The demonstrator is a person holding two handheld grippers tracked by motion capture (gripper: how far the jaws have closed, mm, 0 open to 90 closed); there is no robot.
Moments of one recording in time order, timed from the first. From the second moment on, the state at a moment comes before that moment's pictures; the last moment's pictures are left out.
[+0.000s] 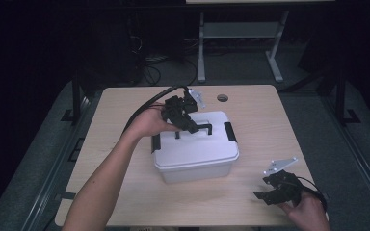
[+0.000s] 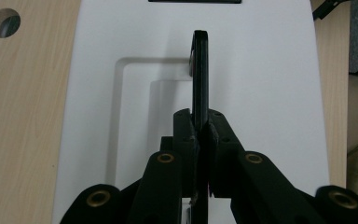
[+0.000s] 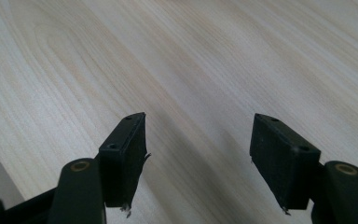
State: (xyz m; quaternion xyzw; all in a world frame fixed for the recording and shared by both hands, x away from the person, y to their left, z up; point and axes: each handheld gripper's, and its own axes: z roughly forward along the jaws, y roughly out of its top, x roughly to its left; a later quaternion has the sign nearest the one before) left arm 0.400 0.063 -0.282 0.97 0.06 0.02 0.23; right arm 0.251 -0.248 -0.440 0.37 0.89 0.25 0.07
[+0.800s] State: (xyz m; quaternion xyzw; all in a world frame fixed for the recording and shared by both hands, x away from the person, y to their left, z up) left arm 0.393 0.076 -0.275 0.97 0.08 0.00 0.25; right arm 0.252 -0.248 -0.437 0.37 0.89 0.25 0.09
